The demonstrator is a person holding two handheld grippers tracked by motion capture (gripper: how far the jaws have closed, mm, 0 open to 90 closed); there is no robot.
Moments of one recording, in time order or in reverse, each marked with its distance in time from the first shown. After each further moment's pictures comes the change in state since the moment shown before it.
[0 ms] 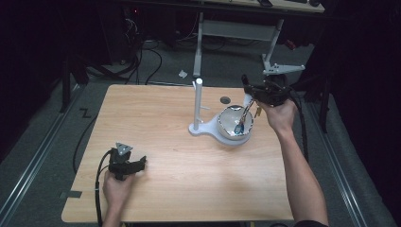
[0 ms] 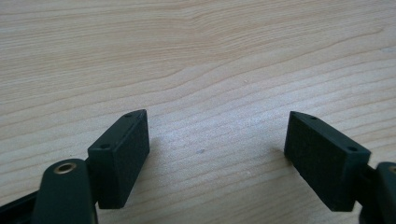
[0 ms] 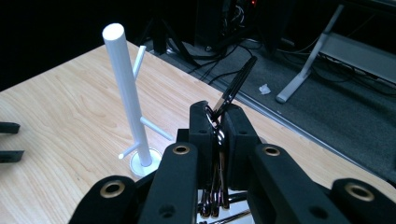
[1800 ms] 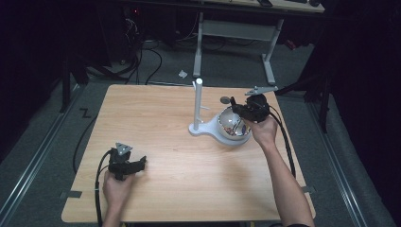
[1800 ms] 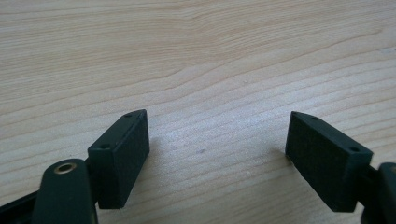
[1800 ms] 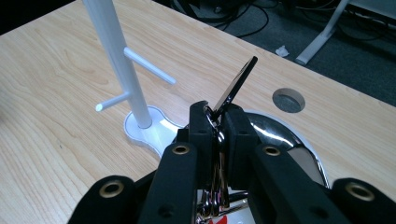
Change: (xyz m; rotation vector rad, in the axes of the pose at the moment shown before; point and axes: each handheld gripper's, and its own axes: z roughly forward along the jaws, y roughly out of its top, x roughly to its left) left arm 0.000 0.000 0.000 0.003 -0.003 -0.001; right arm 0.004 -0.066 0.070 0.118 0.036 0.050
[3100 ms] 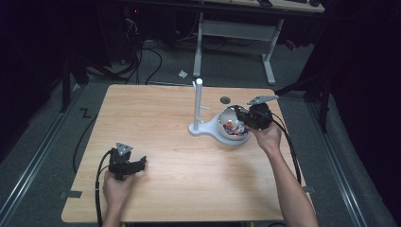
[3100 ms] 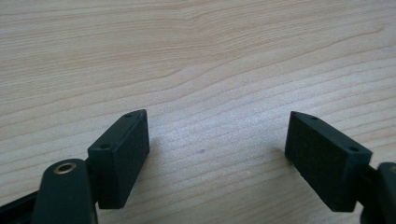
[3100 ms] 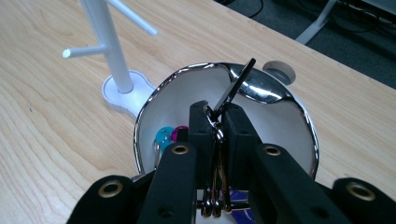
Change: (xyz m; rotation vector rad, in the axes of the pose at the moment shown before) left arm -0.001 0.000 0.000 -0.002 0.004 0.005; right arm -0.009 -0.029 0.004 0.054 -0.033 -0.056
